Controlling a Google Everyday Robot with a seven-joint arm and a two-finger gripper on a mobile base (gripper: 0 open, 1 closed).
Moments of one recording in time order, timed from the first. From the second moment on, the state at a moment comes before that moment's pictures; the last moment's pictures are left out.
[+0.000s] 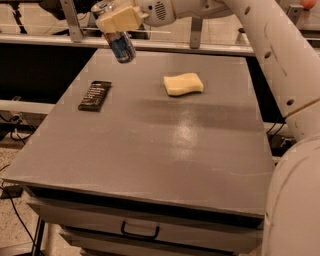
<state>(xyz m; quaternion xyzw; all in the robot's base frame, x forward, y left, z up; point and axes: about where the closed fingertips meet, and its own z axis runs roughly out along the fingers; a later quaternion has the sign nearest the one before) 0.657 0.104 1.051 -0.57 0.56 0.36 0.48</state>
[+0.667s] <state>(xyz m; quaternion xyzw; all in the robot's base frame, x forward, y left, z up) 0.671 0.138 1.028 -0.50 0.50 0.47 0.53</state>
